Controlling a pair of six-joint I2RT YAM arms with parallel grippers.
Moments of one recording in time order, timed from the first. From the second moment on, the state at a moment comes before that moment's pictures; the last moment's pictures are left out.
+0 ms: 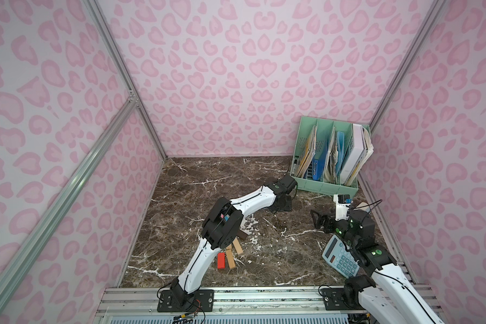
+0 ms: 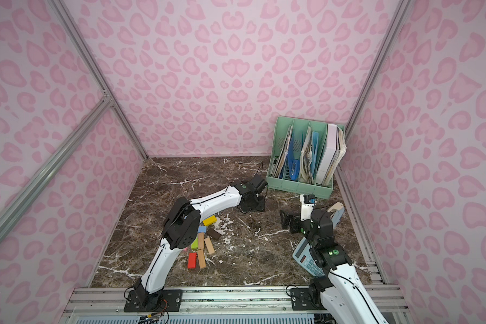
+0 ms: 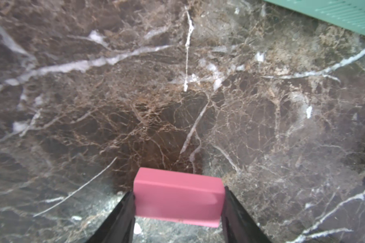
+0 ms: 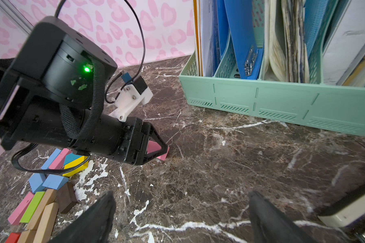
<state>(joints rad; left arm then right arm) -0.82 2.33 1.93 -0.74 0.00 -0.74 0.27 0.66 0.43 -0.18 -0.13 0.26</state>
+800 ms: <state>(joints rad) -0.72 1.88 1.61 -0.60 0.05 -0.69 0.26 0.81 0.47 -0.21 -0.17 0.26</state>
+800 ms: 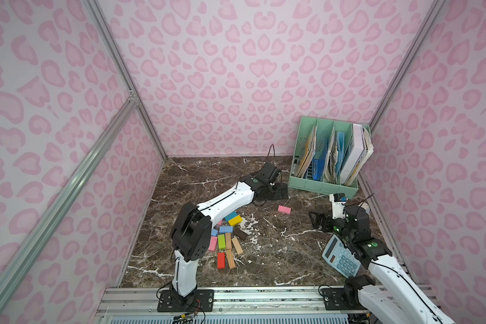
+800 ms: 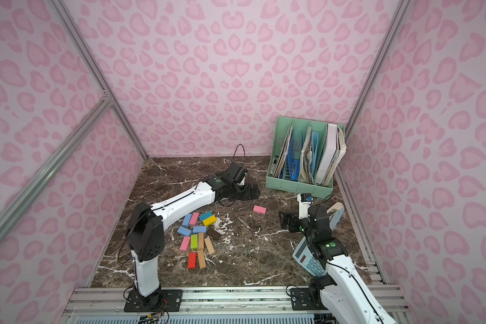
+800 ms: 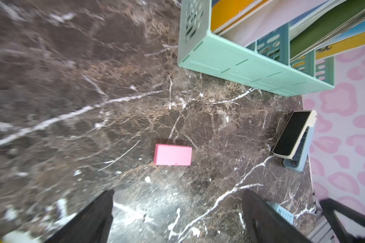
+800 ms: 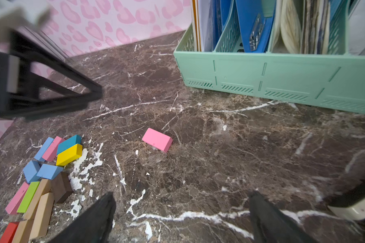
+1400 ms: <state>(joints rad) -0.57 1.11 1.15 -0.69 -0.29 -0.35 0.27 1.14 0.62 -0.18 -0.16 0.42</state>
